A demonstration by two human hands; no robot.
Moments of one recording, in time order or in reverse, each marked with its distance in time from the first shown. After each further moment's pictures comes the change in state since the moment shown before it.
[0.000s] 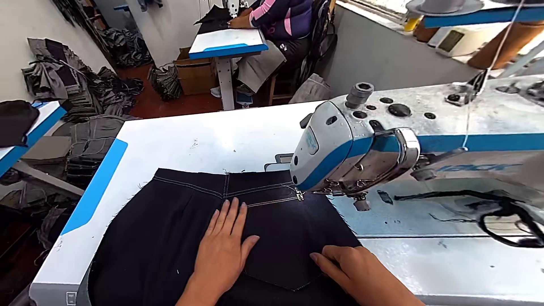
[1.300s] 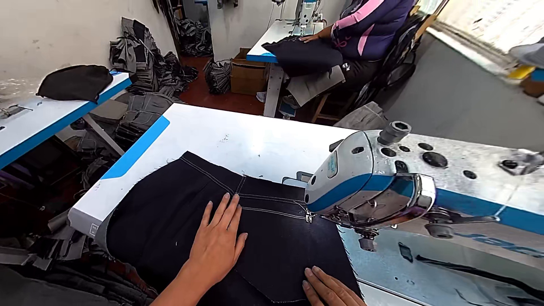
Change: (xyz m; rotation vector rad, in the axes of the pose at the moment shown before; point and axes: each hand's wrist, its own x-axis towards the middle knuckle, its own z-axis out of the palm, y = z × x) left_hand -0.006 0.018 -0.015 0.121 -0.001 -0.201; right_hand -0.012 0.037 -0.008 -0.333 0.134 -0.807
